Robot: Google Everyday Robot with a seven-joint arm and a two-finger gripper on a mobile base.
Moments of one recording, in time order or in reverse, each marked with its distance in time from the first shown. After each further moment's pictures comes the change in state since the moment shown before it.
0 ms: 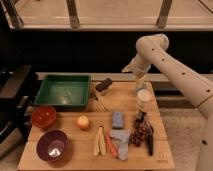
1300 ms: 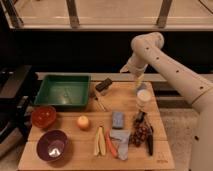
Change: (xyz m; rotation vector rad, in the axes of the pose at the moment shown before) arm -0.014 -0.020 0.010 -0.049 0.028 -0.181
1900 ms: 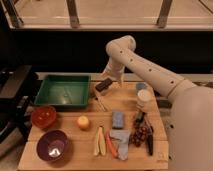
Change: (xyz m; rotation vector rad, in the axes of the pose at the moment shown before) arm -0.069 -0.066 0.047 -0.002 -0.073 -0.457
